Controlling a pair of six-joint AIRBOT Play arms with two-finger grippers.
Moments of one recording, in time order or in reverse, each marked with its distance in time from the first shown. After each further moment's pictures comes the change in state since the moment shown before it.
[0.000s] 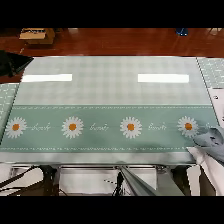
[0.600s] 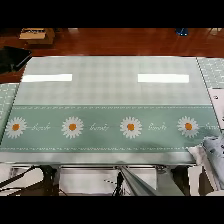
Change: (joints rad) left arm -0.023 -0.004 0.000 -0.068 0.032 0.205; right arm -0.124 0.002 -0.002 0.387 -0.323 -0.112
